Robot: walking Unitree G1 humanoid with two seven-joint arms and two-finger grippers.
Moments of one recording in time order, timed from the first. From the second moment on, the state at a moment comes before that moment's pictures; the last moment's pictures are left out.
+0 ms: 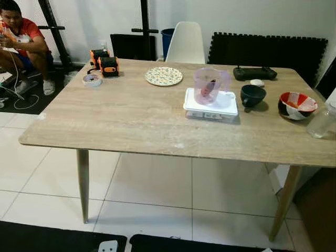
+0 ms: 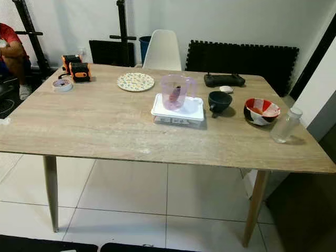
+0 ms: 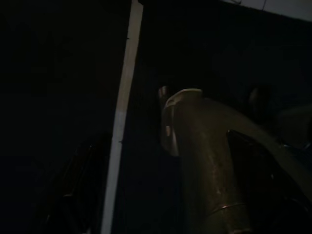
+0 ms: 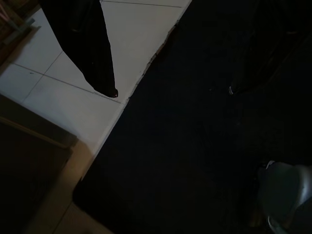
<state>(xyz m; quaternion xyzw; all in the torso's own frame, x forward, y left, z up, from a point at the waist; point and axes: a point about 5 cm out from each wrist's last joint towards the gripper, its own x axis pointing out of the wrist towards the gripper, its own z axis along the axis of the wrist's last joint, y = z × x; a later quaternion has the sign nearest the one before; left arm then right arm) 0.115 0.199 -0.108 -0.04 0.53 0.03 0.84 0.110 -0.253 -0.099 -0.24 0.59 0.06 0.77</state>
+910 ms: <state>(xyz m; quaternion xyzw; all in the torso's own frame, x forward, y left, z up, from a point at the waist) 0.116 0.223 -0.104 -0.03 0.53 0.07 0.84 0.140 -0.239 -0.093 -0.28 0.56 0.11 0.77</state>
